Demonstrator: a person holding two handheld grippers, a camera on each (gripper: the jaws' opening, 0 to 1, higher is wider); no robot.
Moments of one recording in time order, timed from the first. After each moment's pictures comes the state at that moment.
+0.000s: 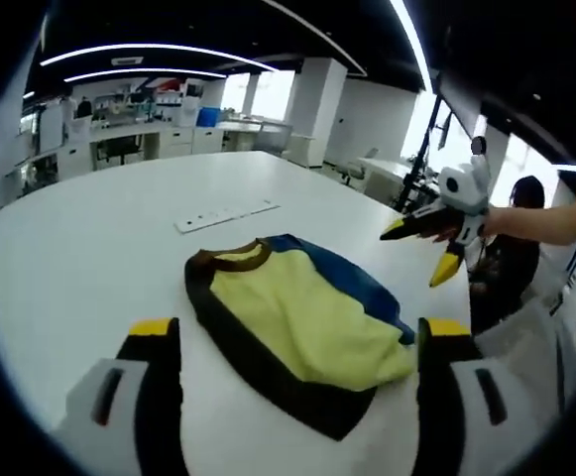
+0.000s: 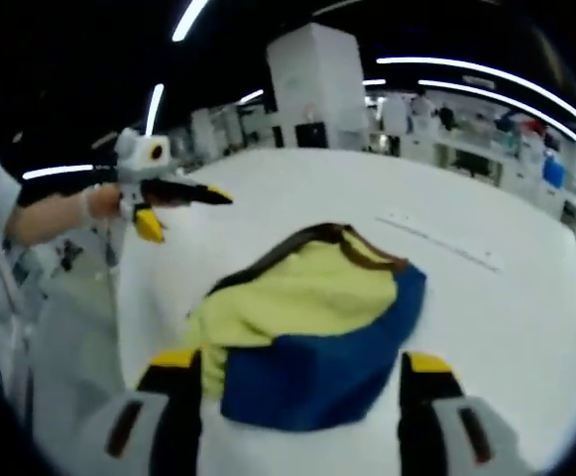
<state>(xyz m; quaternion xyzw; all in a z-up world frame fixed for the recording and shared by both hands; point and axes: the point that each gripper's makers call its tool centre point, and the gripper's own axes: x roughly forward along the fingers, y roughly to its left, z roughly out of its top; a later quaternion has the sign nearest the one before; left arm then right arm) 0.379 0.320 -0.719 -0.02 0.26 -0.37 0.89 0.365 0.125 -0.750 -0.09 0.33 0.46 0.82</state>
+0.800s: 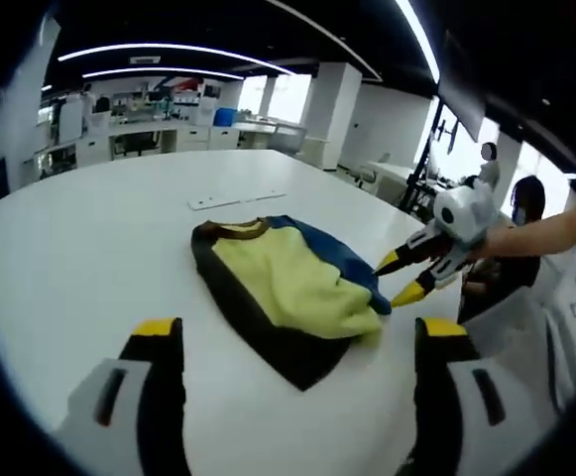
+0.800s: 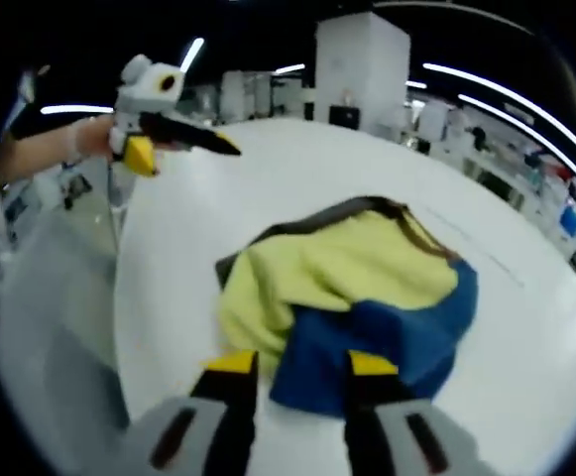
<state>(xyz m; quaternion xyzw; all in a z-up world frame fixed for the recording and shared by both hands) 0.307 0.335 -0.724 -0.04 0.26 -0.33 0.90 0.309 0.161 -0.801 -0.20 0.32 0.47 0.80</state>
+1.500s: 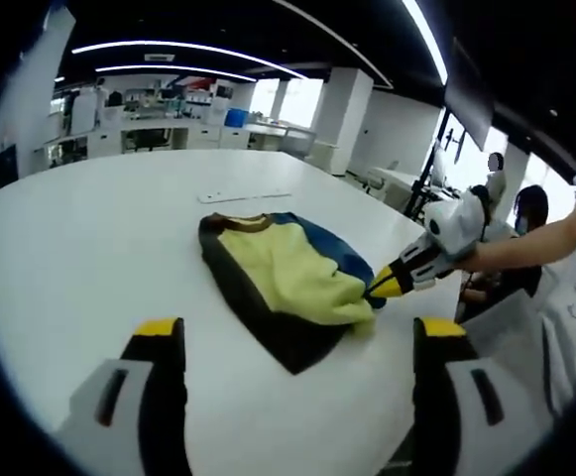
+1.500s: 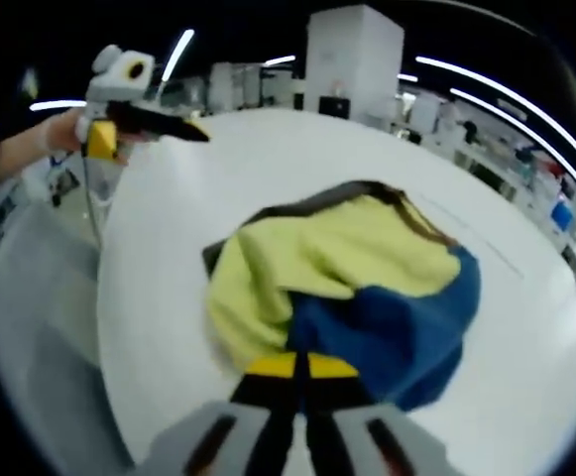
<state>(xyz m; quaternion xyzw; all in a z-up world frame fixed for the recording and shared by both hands) 0.289 0.346 -0.726 -0.05 0.26 -0.31 0.91 0.313 0.161 -0.812 -0.21 0.33 0.45 0.80</state>
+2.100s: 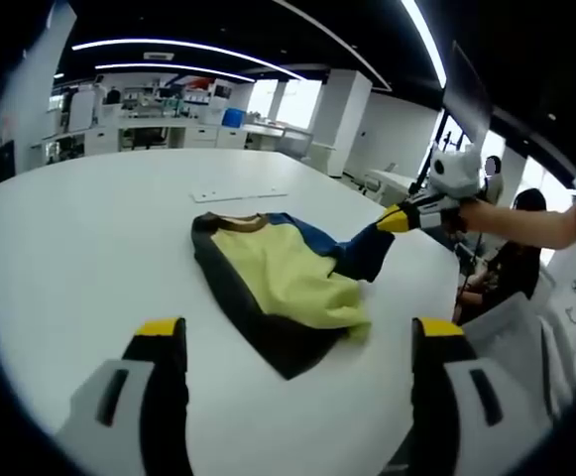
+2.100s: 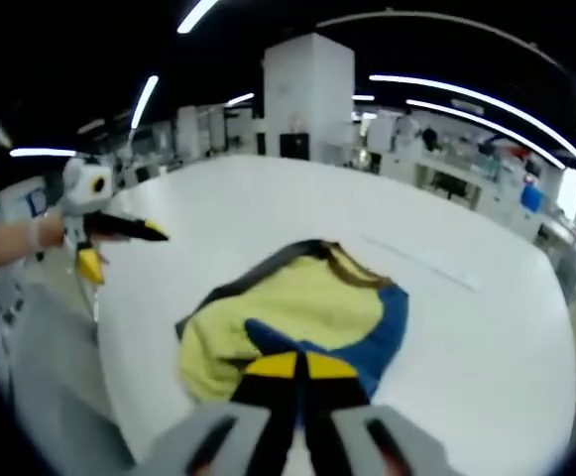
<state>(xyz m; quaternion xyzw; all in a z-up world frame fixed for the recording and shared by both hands) 0.293 0.335 -0.729 -0.06 0.26 -0.32 0.91 0.374 0.119 -0.727 -0.13 0.29 0.39 0.87</state>
